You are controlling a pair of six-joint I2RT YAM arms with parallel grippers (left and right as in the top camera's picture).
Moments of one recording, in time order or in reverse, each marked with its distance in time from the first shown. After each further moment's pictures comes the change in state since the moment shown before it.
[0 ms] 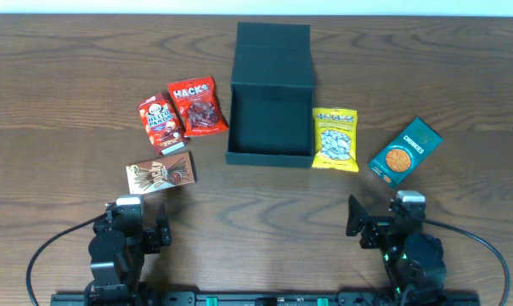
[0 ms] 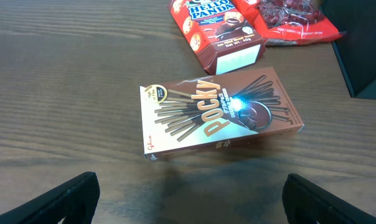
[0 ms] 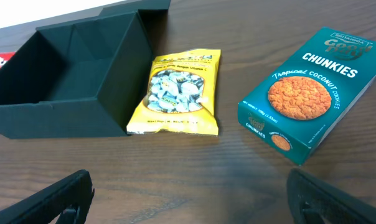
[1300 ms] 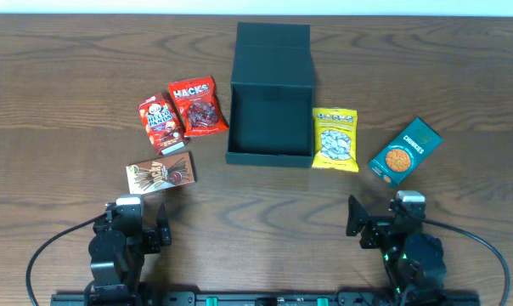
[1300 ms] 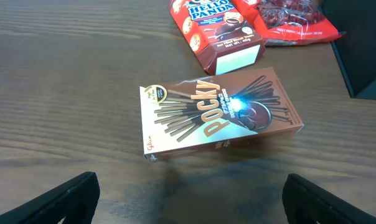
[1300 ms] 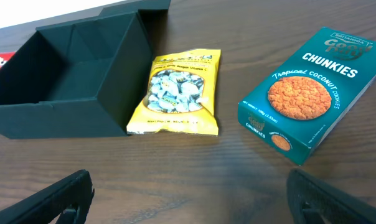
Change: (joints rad) left arm 0.000 0.000 0.000 0.001 0.003 -0.006; right arm 0.000 0.000 0.000 0.000 0.000 0.000
